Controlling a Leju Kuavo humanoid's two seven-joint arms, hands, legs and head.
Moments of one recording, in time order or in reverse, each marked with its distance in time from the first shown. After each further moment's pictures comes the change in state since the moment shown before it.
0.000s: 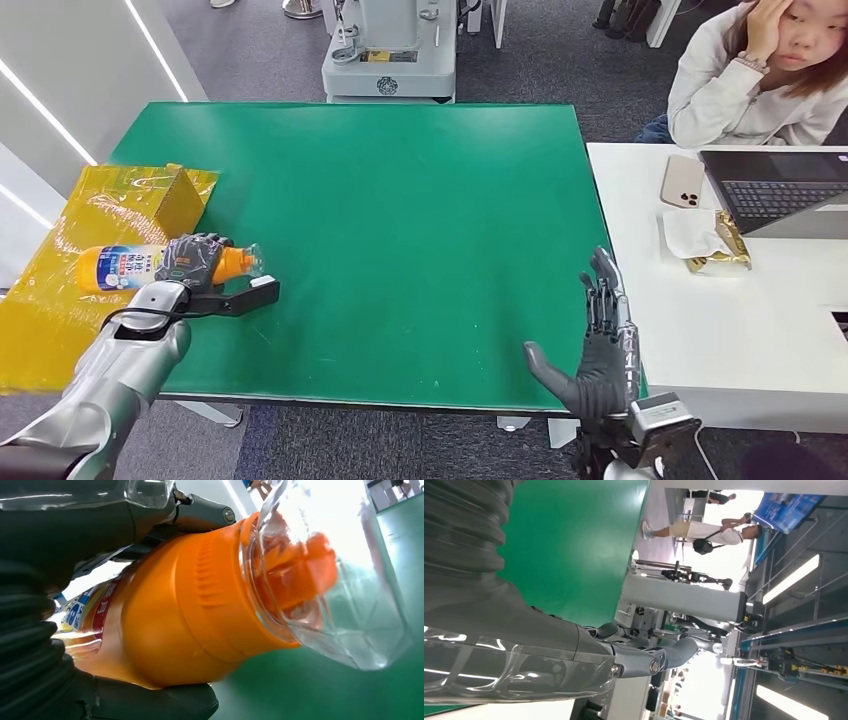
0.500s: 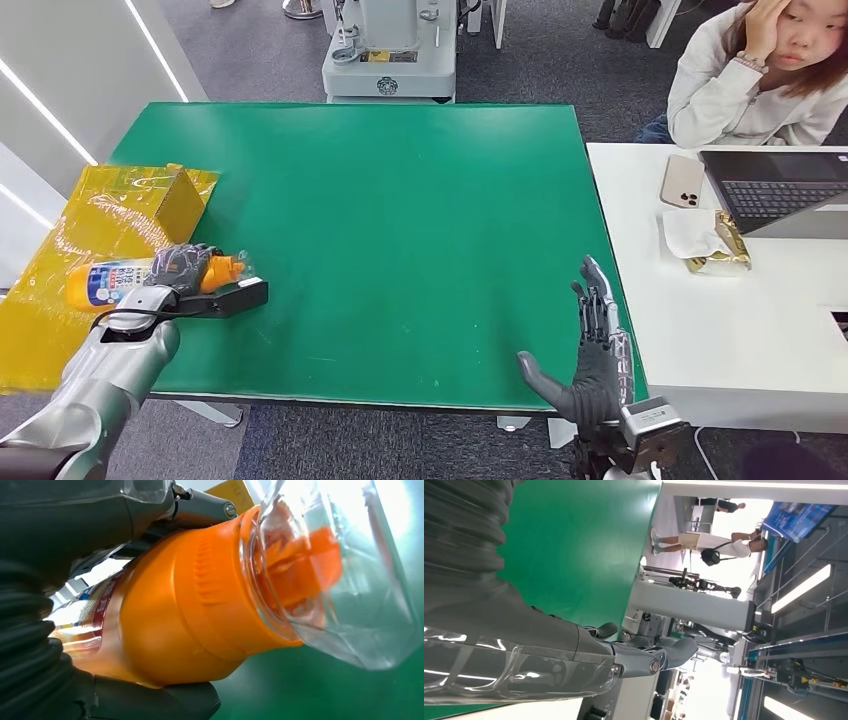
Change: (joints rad) left arm 0.000 0.020 0.048 0.026 0.043 -0.076 -0.028; right arm 0.022 0.000 -0.004 0.009 0.021 0.025 0.003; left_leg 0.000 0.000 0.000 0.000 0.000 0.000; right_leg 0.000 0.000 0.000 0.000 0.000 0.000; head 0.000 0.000
